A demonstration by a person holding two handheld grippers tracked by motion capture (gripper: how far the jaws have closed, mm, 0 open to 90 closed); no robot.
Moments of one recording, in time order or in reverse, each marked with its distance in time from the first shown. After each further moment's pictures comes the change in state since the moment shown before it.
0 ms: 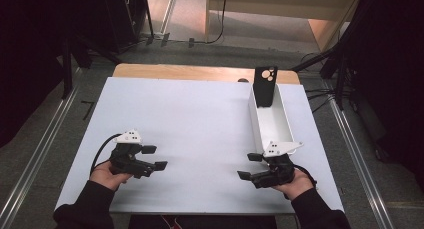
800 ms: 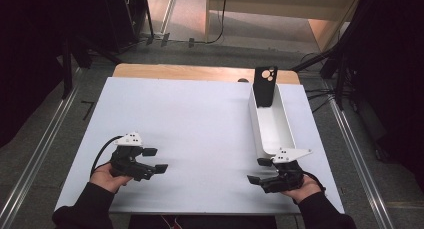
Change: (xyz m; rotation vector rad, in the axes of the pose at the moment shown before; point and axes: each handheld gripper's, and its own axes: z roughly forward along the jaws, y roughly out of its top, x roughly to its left) left arm -0.004 -0.003 0.001 0.008 -0.015 0.003; right arm -0.011 -0.027 -0.010 0.018 -0.042 0.013
